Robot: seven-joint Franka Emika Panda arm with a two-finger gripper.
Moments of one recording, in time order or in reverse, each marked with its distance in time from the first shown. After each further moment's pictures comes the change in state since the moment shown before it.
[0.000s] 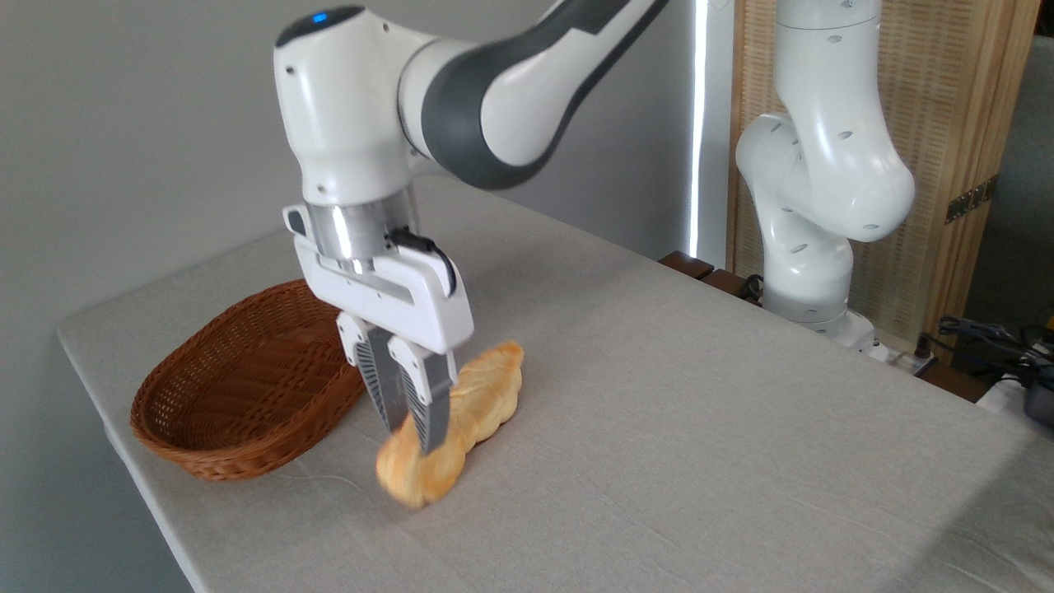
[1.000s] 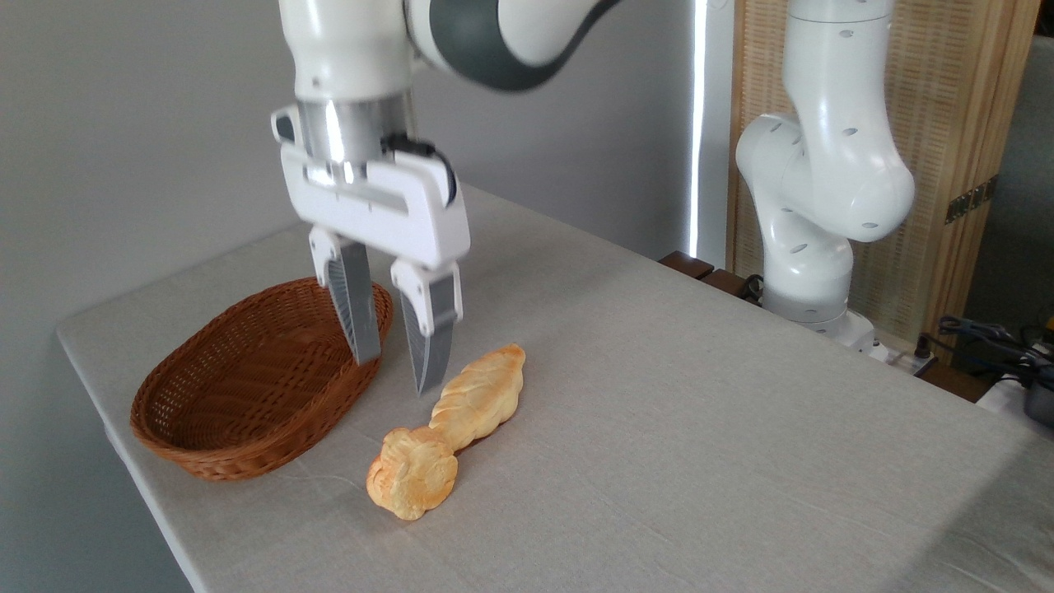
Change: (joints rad) arm -0.004 -0.097 -0.002 0.101 -0.018 -0.131 0.004
